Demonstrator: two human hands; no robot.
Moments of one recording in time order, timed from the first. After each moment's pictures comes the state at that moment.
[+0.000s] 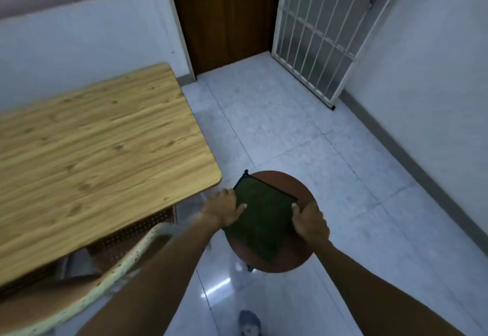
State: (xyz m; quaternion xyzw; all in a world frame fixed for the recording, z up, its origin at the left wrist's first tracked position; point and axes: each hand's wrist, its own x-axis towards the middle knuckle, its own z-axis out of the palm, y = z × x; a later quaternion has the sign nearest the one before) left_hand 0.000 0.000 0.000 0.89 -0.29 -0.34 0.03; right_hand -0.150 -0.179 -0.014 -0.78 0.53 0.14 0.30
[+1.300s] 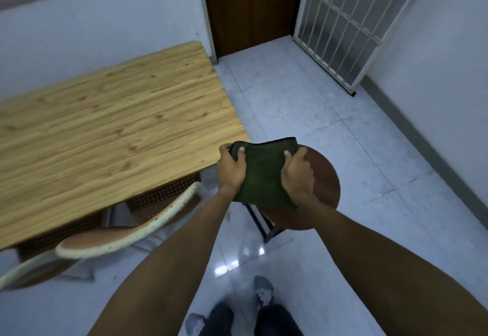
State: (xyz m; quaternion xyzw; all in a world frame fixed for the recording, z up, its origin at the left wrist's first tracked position) left_hand -0.028 0.060 0.059 0.85 0.03 -0.16 0.50; right_hand -0.107 -0.081 0.051 -0.86 0.41 -0.06 0.30
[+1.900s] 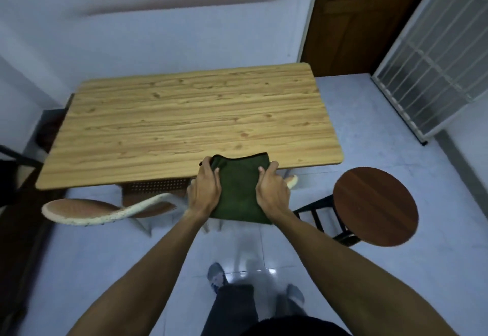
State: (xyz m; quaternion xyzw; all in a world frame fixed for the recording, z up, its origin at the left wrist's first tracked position) left_hand -0.062 0.435 0.139 0.96 0.02 0.02 0.27; right_hand -0.087 0.265 0.141 -0.94 0.16 -0.04 0.28
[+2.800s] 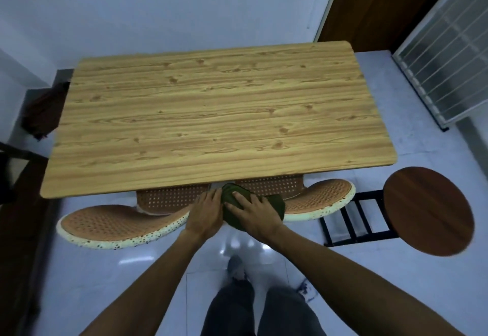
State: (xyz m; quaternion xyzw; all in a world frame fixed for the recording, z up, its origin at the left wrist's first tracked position) left_hand -0.021 0.602 0.048 0.96 -0.16 -0.17 0.16; right_hand -0.045 0.417 0.061 -0.94 -0.26 0.20 0.00
